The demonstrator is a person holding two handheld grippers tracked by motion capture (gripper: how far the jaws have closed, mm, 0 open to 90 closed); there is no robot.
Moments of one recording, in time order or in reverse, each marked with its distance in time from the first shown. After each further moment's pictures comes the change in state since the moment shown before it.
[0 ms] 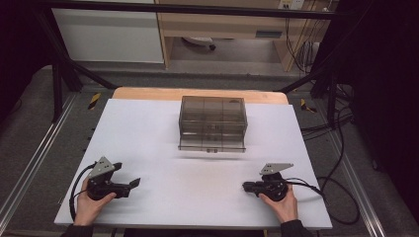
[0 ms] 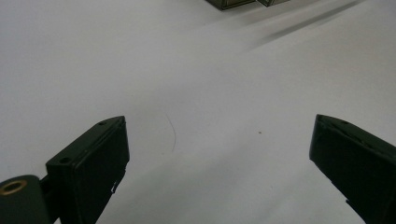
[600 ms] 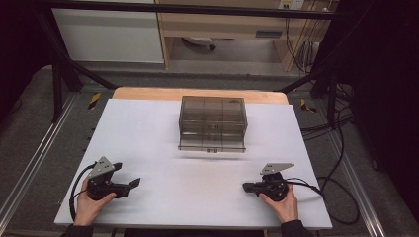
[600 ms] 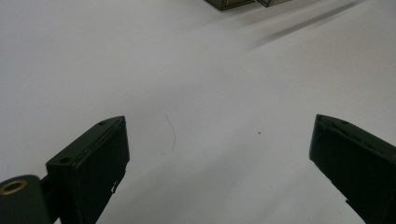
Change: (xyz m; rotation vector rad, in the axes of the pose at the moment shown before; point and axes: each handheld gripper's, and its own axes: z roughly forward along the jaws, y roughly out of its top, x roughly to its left) left arm 0.000 0.000 0.000 -0.001 -0.003 0.000; right arm 0.001 0.000 -0.002 -0.002 0.023 0.016
